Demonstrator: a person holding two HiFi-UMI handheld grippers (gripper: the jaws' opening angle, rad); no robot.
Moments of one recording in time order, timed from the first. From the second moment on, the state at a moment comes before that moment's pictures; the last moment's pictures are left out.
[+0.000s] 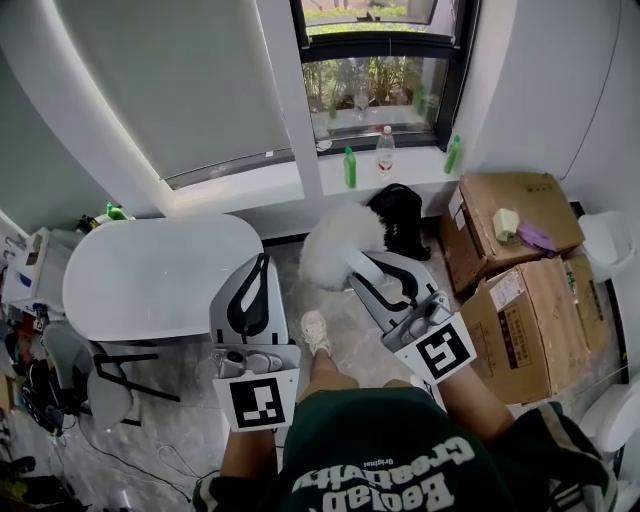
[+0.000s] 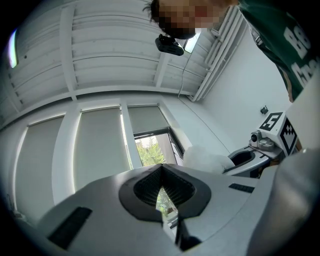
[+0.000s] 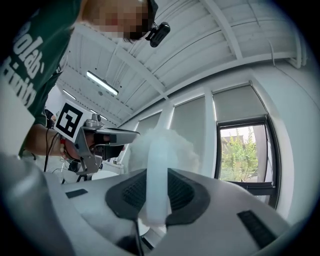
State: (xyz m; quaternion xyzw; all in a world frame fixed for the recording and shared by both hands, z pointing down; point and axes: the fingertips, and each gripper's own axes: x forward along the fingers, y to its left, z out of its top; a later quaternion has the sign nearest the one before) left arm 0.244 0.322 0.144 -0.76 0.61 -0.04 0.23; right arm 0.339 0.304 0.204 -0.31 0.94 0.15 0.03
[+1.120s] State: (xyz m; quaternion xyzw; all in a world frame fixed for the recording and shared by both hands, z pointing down) left arm 0.113 0.049 0.158 -0.78 0.59 -0.03 0.20; right arm 0.219 0.043 0.221 -0.35 0.93 0.12 0.01
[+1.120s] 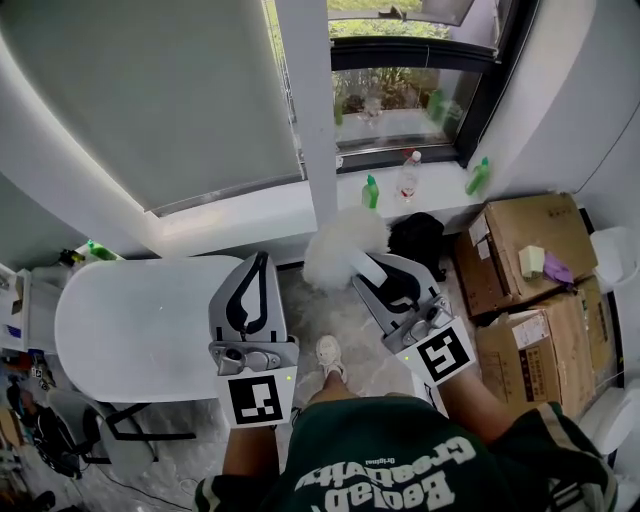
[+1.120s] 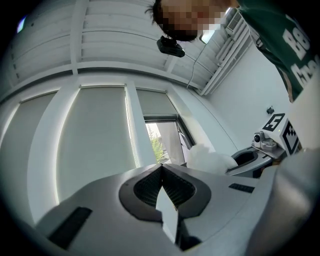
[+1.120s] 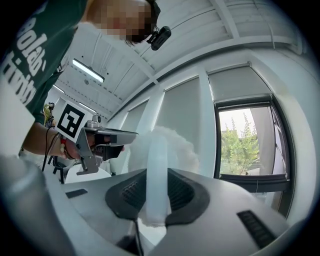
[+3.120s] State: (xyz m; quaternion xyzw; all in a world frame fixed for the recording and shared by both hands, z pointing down) left arm 0.048 -0.147 0.175 -0.77 0.61 -0.05 0.17; right arm 0.133 -0.152 0.222 -0.31 0.94 0.10 0.01
